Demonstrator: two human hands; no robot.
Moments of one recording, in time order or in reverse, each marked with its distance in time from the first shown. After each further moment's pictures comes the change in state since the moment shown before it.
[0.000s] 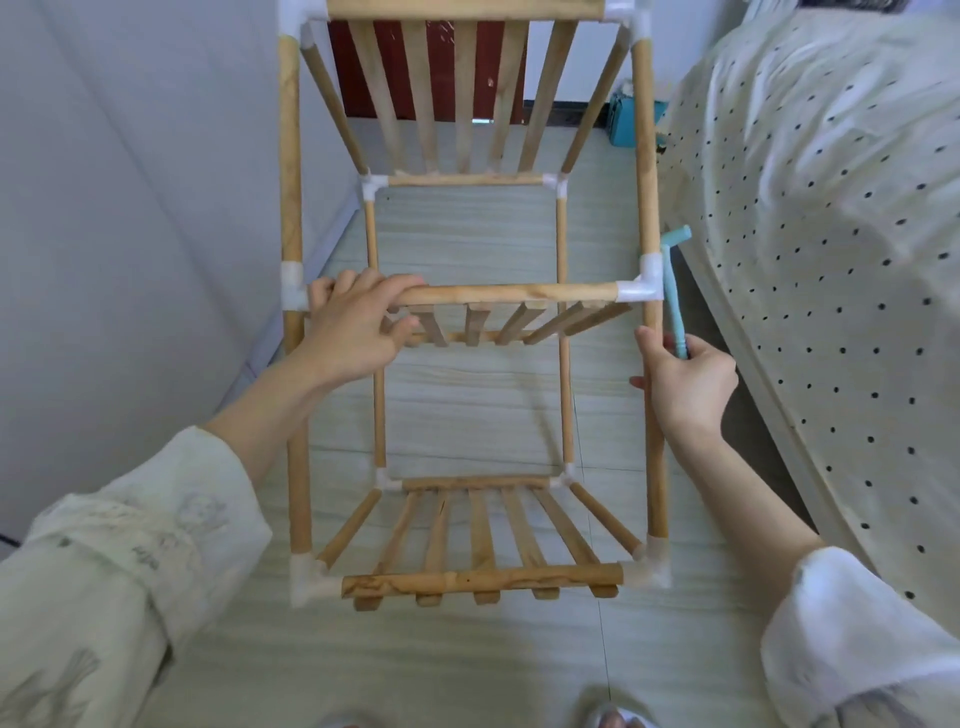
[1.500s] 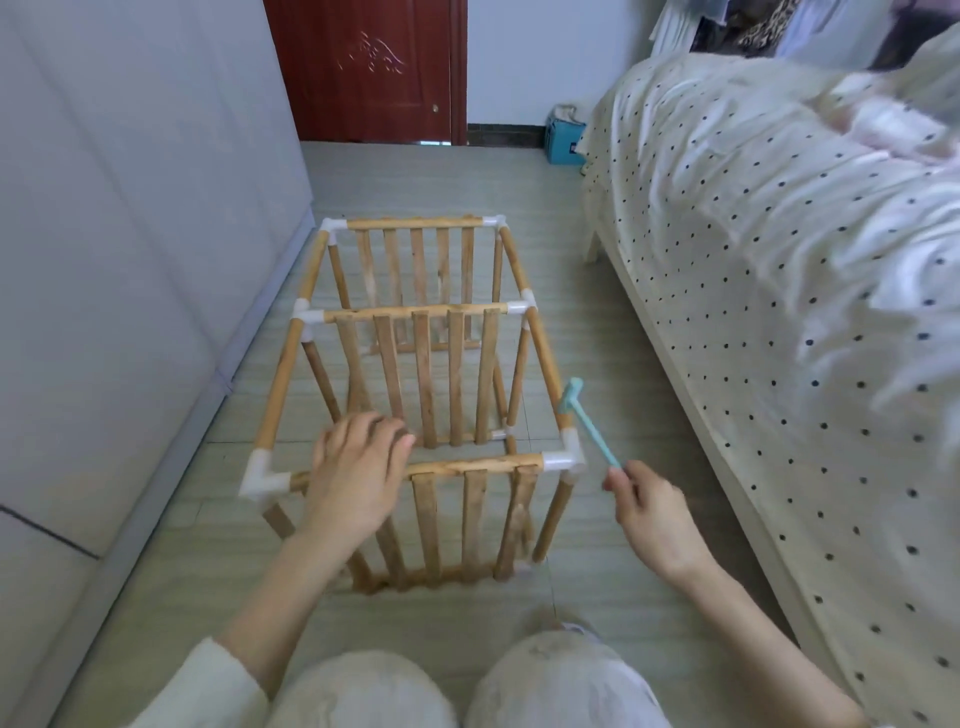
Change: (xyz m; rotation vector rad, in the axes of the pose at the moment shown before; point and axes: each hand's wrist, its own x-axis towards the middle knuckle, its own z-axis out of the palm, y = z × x) left_hand -0.167 0.074 0.028 0.011 -0.168 -0.105; right_hand -0.134 0.038 -0.130 -0.528 -0.393 -0.111
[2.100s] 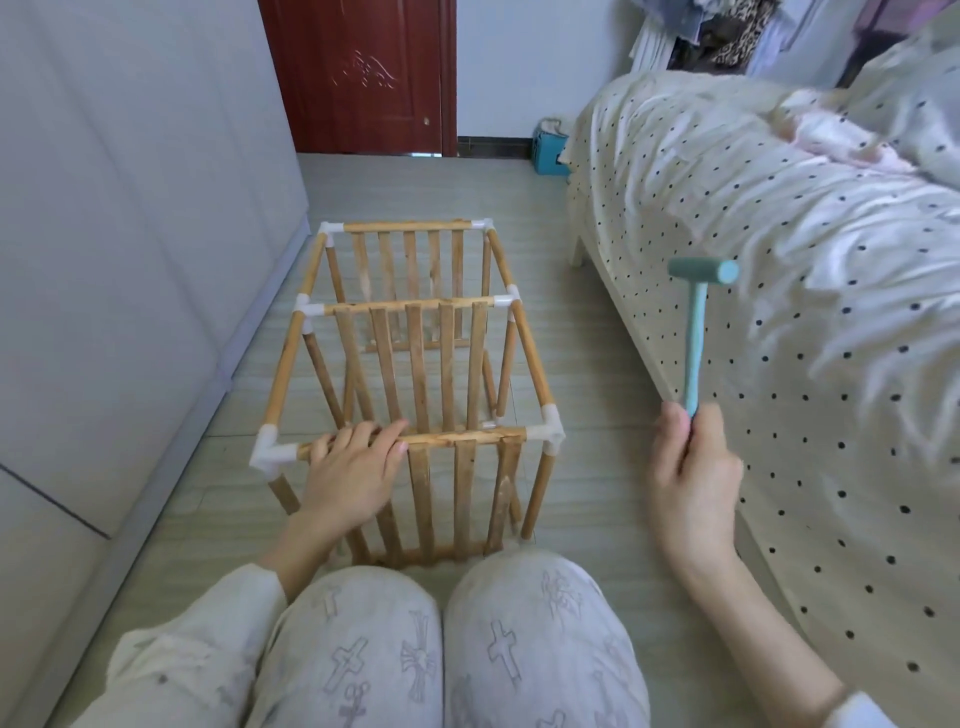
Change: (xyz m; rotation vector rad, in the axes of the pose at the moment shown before) left_hand -0.024 0.002 0.005 0.099 -0.111 -0.015; right_hand -0.054 -0.028 -0.034 0.096 0.576 -0.241
